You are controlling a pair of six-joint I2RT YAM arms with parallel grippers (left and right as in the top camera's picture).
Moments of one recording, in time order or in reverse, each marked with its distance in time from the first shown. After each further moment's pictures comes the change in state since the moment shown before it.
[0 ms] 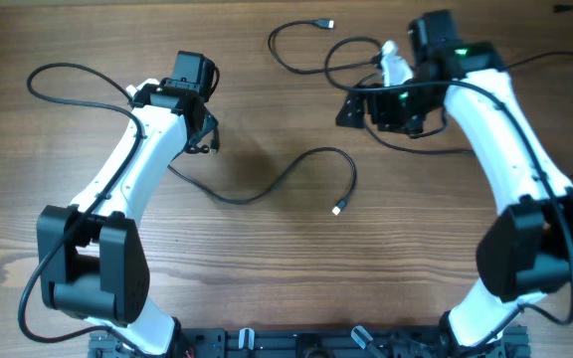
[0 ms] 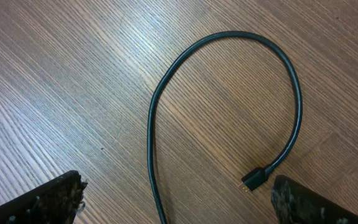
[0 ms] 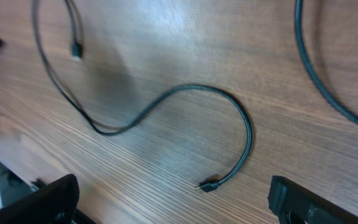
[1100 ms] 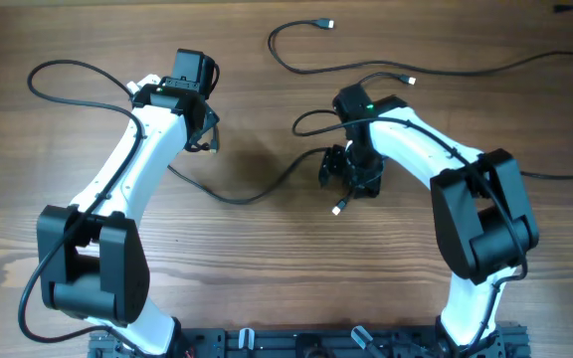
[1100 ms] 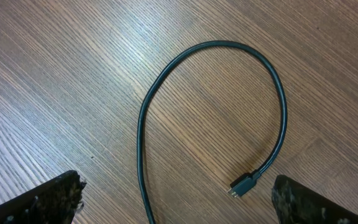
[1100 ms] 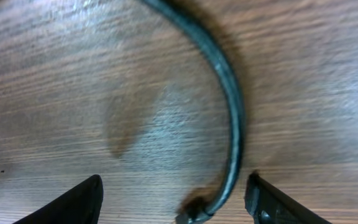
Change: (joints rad) left arm 0.000 0.000 0.000 0.041 0.000 0.019; right arm 0.228 0.146 -0.297 0.181 0.238 0.570
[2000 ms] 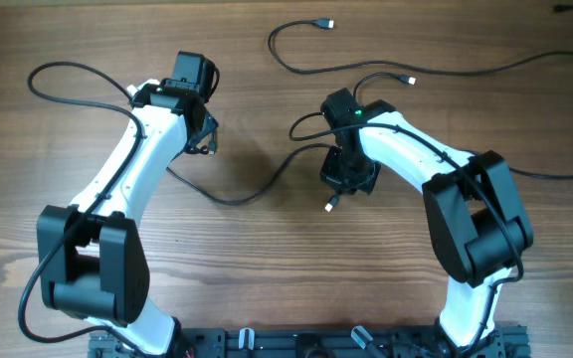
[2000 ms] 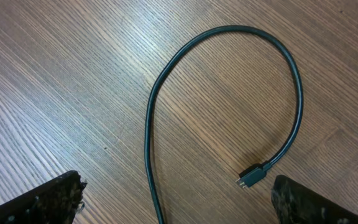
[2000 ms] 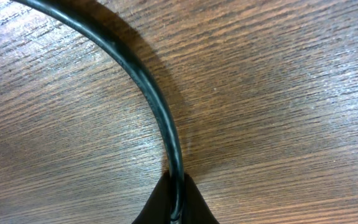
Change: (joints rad) left arm 0.000 0.000 0.000 -0.051 0.000 0.000; right arm 0.045 0.000 -0.003 0.013 0.112 0.149
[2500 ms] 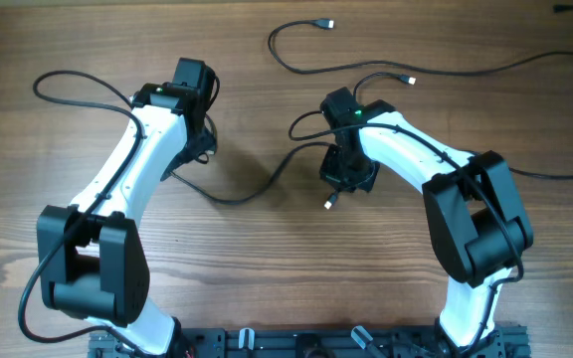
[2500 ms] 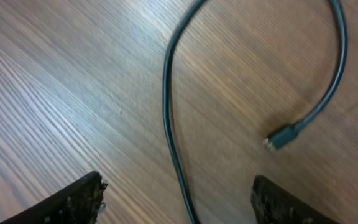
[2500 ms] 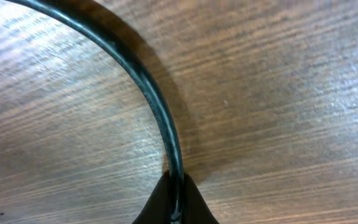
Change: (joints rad) left arm 0.000 0.000 0.000 -0.120 0.092 0.007; right arm 0.000 0.000 0.000 0.031 0.008 0.000
